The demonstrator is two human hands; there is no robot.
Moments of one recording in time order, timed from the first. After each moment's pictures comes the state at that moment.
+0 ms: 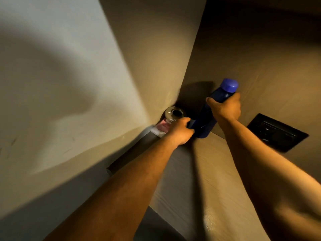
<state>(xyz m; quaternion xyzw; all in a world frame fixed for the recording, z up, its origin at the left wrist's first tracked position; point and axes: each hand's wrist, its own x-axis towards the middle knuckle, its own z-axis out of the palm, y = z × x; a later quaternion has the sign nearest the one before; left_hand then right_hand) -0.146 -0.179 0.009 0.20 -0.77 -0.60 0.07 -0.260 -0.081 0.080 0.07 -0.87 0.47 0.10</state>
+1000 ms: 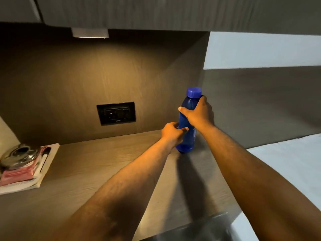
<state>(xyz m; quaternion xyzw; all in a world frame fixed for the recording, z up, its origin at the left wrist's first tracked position) -0.185 0.227 0.048 -0.04 -0.77 -0.63 -0.12 -0.188 0.331 0.097 -0.17 -0.87 0.37 0.27</state>
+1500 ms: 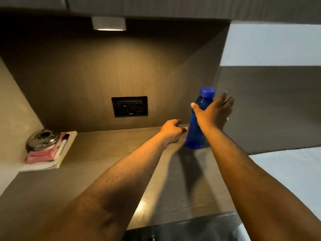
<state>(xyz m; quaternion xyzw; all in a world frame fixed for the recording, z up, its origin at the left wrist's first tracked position) -0.177 0.187 0.050 -0.04 -0.79 -0.59 -0.14 -0.182 0.316 0.081 -0.22 -0.85 0.34 0.33</state>
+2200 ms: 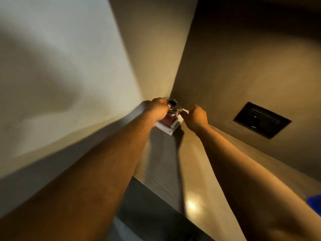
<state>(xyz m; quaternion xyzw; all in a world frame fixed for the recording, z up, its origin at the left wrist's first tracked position) -0.123 -0.231 0.022 0.26 -0.76 -0.58 0.14 -0.191 -0.097 0.029 0.24 -0.91 0.33 -0.01</state>
